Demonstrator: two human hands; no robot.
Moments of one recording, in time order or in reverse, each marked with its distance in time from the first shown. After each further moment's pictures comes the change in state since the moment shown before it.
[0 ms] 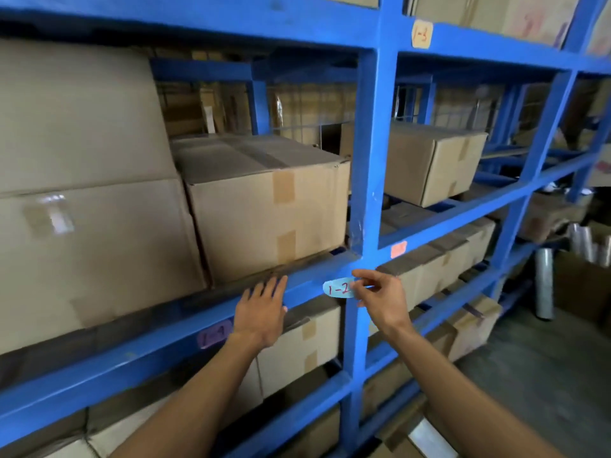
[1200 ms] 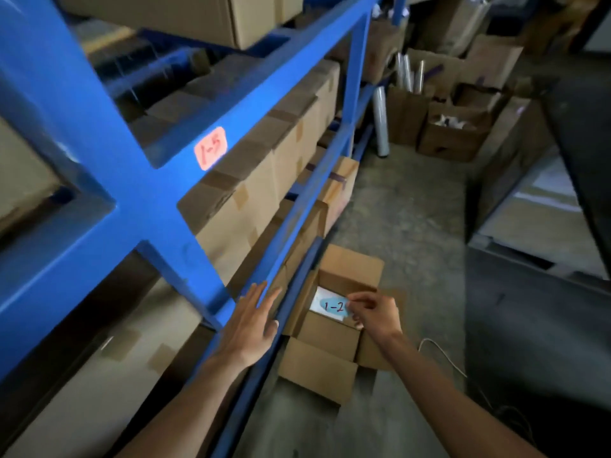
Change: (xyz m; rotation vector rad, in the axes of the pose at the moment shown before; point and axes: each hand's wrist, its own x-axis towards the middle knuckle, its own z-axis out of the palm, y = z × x) left_hand 0.126 0.223 0.277 -0.471 -0.401 0.591; right_hand -0.004 0.317 -0.182 -0.130 0.516 0.704
